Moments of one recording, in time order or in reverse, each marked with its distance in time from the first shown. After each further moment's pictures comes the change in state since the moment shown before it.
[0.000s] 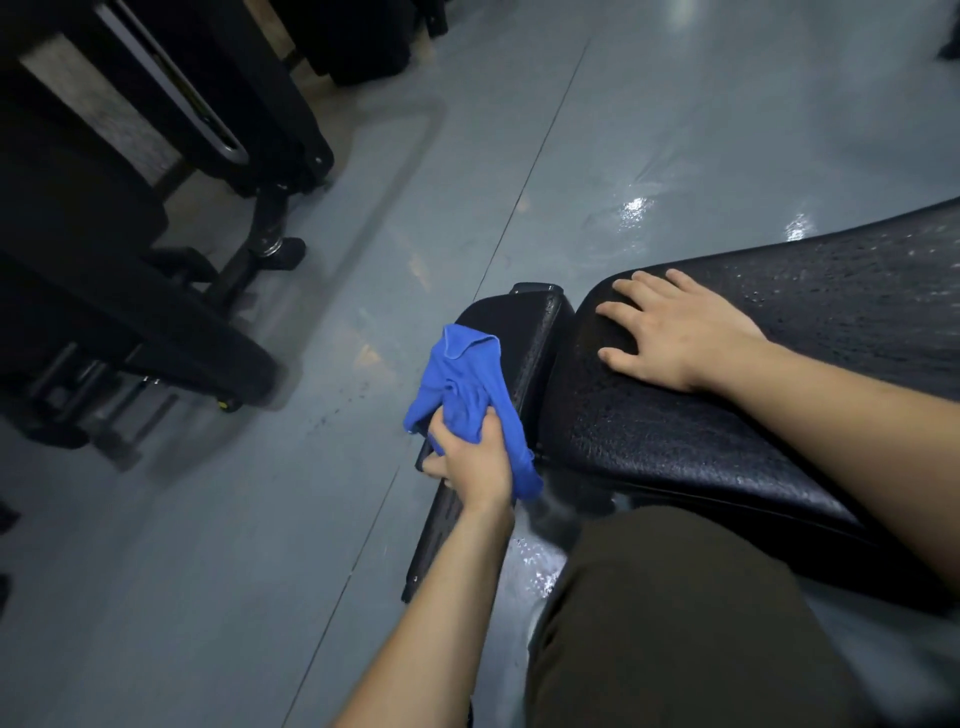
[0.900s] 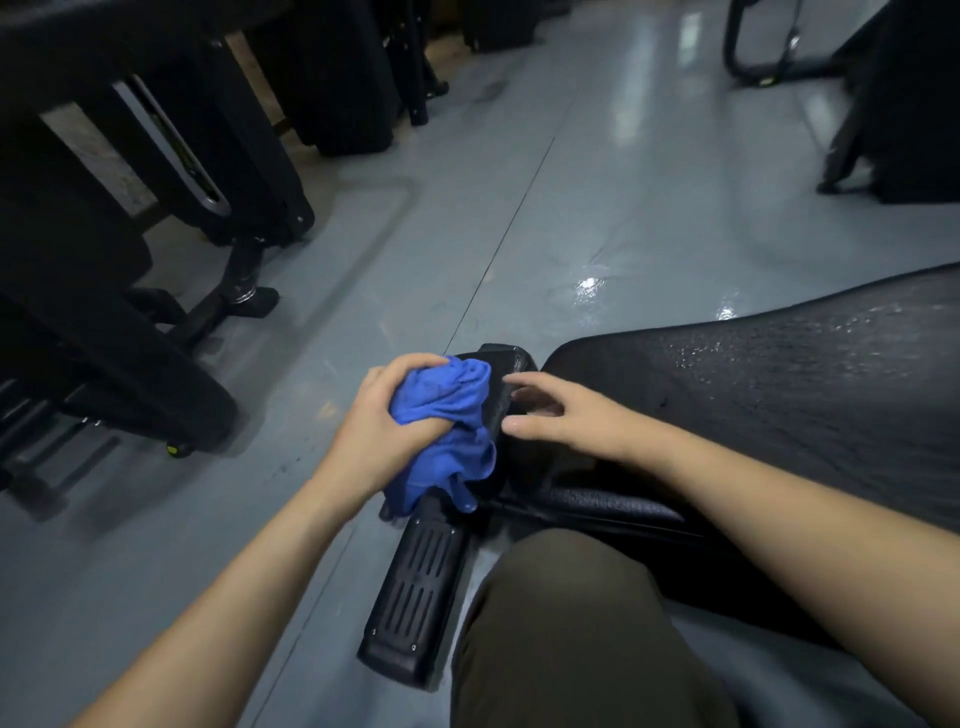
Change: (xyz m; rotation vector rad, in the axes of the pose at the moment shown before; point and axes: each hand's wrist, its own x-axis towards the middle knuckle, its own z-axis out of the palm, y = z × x) left_hand -0.022 0.137 -0.111 0.329 -0.567 0.745; right_hand -0.036 -0.067 -0.033 1.282 -0.094 -0.006
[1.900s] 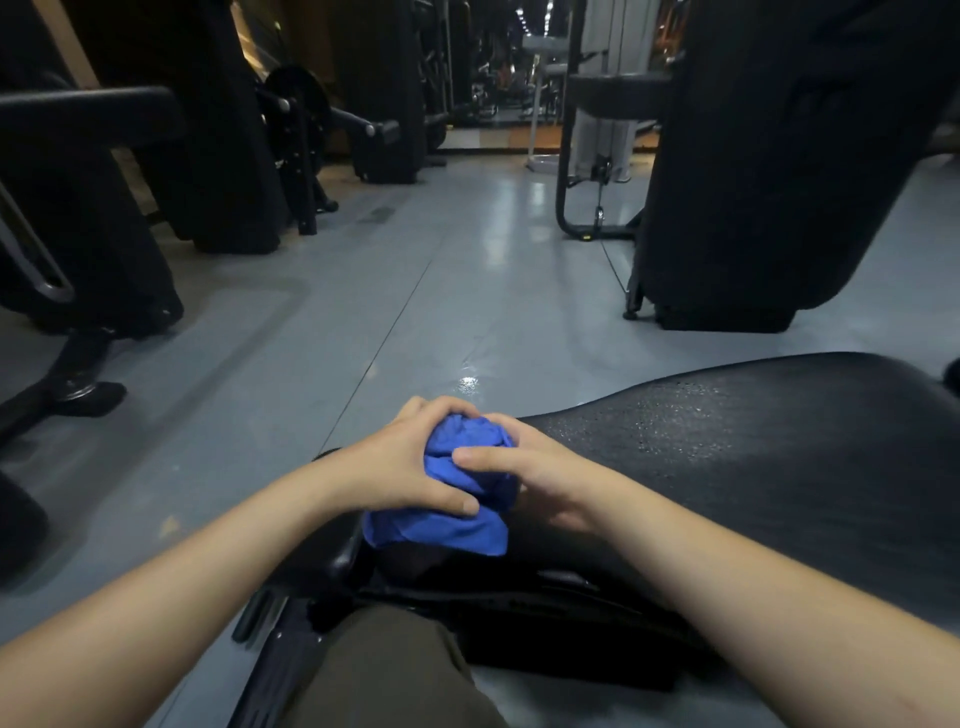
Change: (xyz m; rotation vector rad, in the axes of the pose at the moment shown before) left_hand 0.015 0.125 0.053 0.225 -0.544 0.357; right_hand -0.117 -0.062 -0.053 0.579 0.037 -0.086
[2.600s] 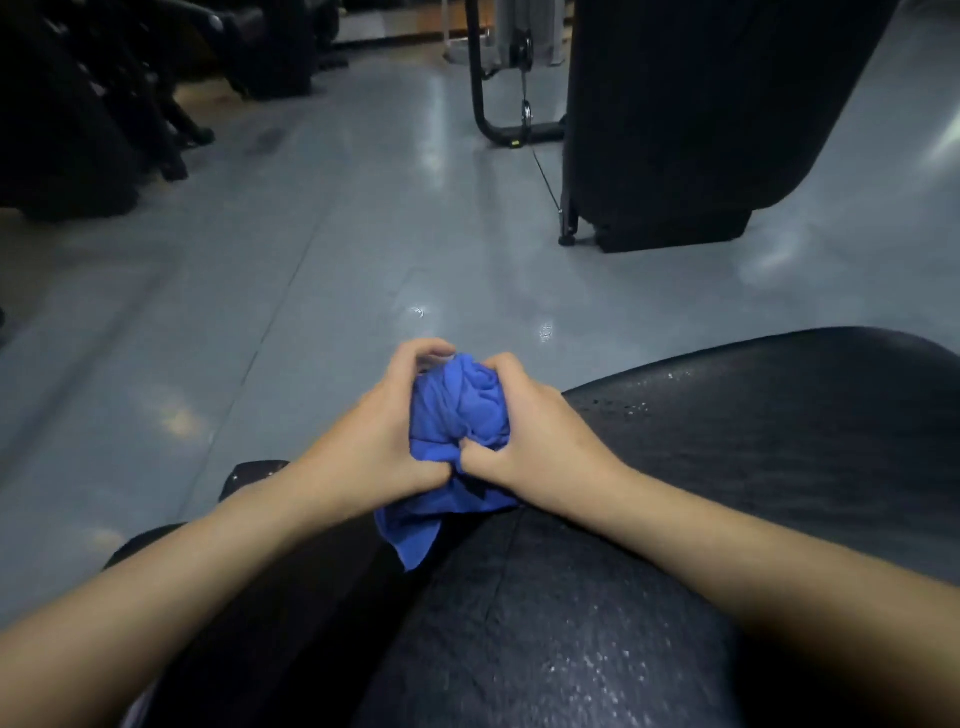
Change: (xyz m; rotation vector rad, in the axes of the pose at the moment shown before) left_hand 0.245 0.027 0.073 -0.094 0.065 0.182; right_hand 0.015 -0.049 -0.209 -0.931 0.558 -0.119
